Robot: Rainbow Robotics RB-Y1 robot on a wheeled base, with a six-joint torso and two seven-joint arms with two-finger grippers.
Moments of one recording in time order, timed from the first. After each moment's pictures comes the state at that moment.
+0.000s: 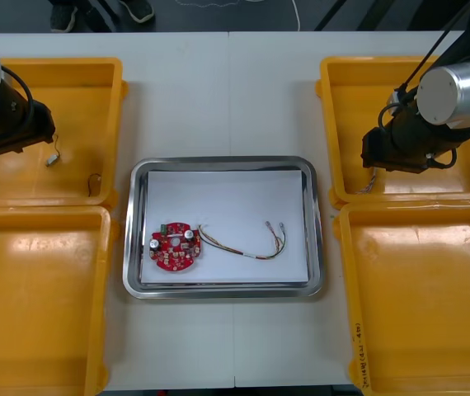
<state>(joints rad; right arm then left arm) -0.73 -0.54 0.13 -1.36 -0.60 1.54 1.19 -0.74 0.60 0.08 -1.34 0.40 1.59 -1.15</state>
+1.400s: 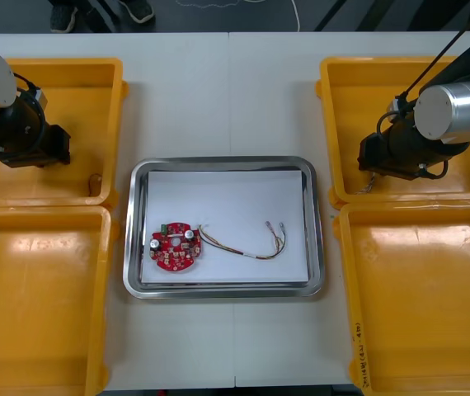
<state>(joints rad) -0.69 -0.52 0.11 -1.31 -0.60 1.41 1.19 -0.80 0.58 0.06 -1.06 0.49 1.47 -1.48</state>
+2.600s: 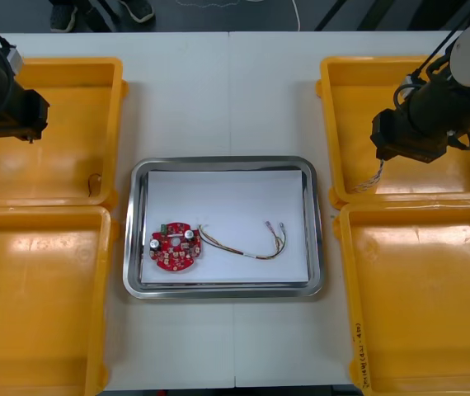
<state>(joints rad) -0.78 -0.54 0.00 -1.37 -0.69 1.71 1.19 -0.80 0.58 0.18 -1.40 0.45 1.82 -1.46</state>
